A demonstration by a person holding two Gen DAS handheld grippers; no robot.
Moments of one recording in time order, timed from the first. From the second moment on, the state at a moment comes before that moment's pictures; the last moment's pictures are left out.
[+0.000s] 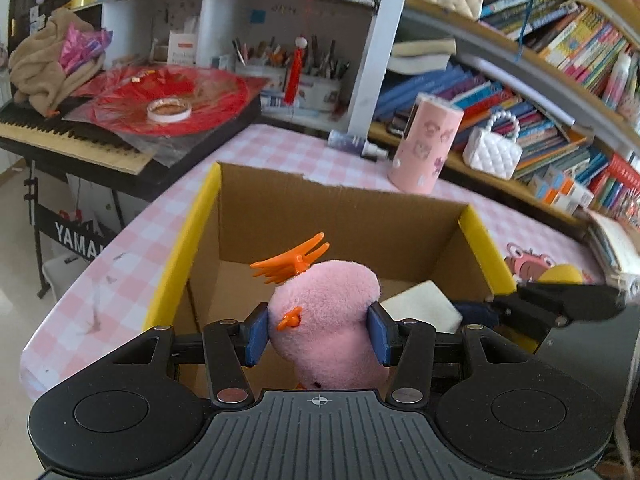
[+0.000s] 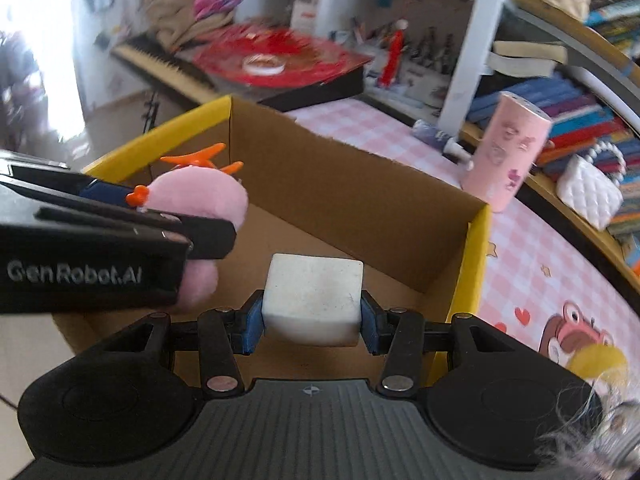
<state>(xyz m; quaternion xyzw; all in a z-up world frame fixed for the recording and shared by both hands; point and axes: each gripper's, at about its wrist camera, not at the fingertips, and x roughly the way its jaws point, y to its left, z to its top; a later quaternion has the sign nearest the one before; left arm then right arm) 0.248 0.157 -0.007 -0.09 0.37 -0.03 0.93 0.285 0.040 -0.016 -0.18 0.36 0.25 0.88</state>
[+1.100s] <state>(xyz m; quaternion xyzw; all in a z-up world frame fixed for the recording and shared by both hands) 0.155 0.166 0.046 -0.11 0.26 -0.01 0.96 0.194 0.001 0.042 -0.09 0.27 0.18 0.94</state>
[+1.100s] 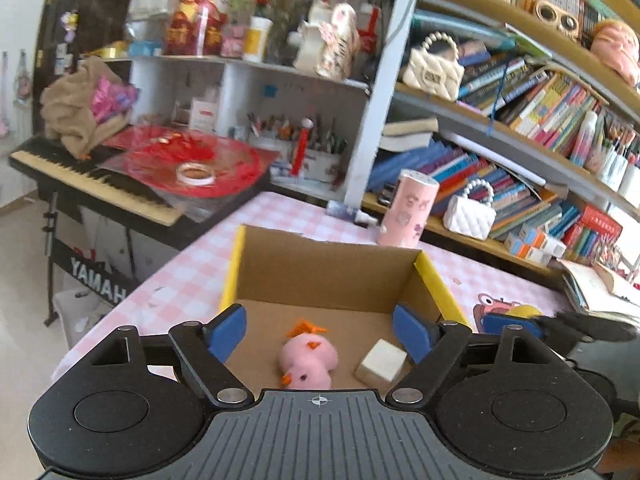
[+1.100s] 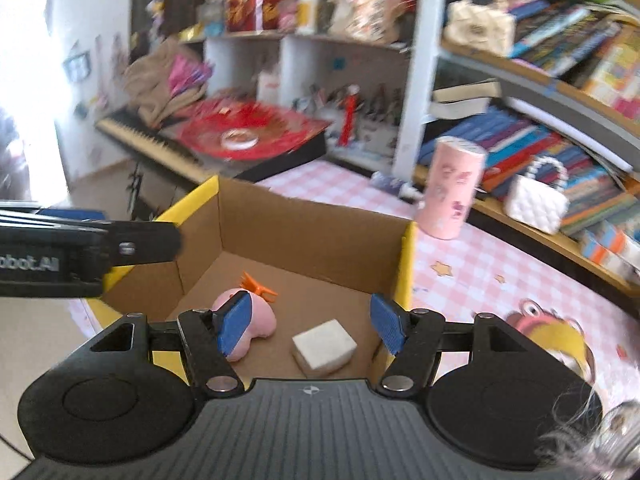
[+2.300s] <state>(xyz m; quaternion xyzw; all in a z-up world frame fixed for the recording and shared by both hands) -0.001 0.154 -0.008 -0.06 0.32 -0.01 0.94 0.000 -0.021 -0.009 -0.03 0.31 -0.01 0.95</state>
